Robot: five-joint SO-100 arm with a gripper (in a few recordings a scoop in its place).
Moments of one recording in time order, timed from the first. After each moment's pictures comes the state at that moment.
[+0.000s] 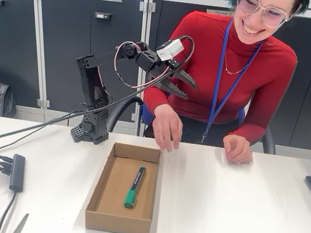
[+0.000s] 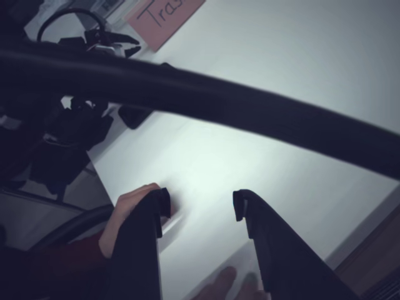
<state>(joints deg) -67.5 114.5 87.3 54.1 -64.3</state>
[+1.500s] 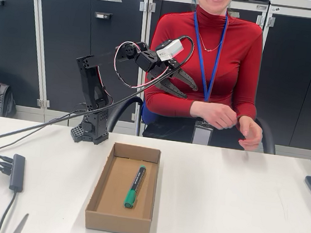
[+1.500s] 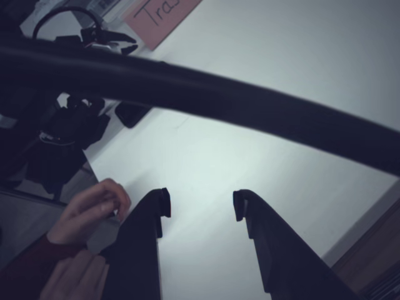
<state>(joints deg) -67.1 114.5 87.3 54.5 -64.8</state>
